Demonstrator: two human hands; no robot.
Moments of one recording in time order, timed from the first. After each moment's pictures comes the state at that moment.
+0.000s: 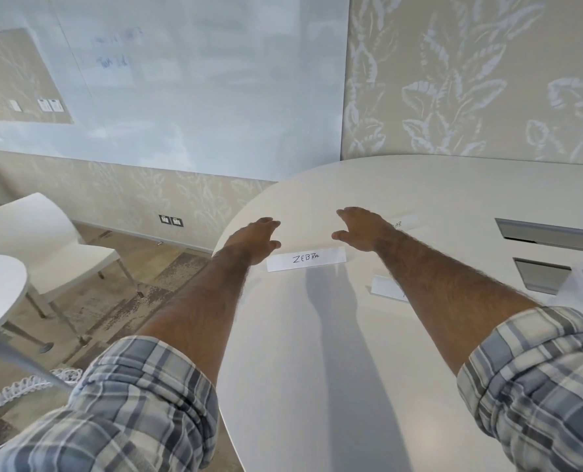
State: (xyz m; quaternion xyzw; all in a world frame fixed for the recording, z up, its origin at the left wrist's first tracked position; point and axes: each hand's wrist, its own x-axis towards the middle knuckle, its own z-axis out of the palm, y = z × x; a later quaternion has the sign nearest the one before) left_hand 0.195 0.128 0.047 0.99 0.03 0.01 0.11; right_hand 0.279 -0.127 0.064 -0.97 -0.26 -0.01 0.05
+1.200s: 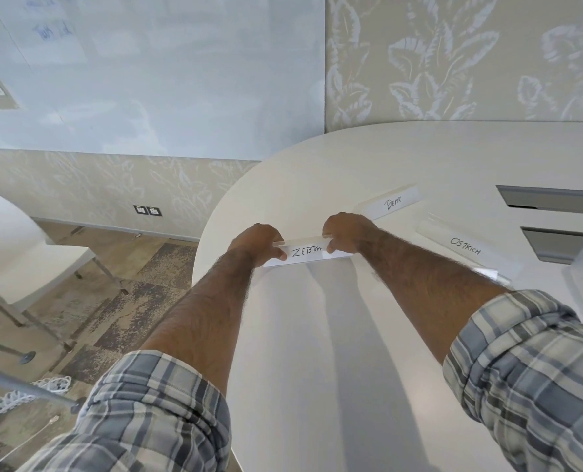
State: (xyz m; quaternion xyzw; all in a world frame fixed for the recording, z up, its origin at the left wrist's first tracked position) left_hand 0.243 0.132 -0.007 0.99 0.02 -0.04 0.15; right_hand 0.306 -0.093 0.001 -0.97 -0.24 0.06 0.03
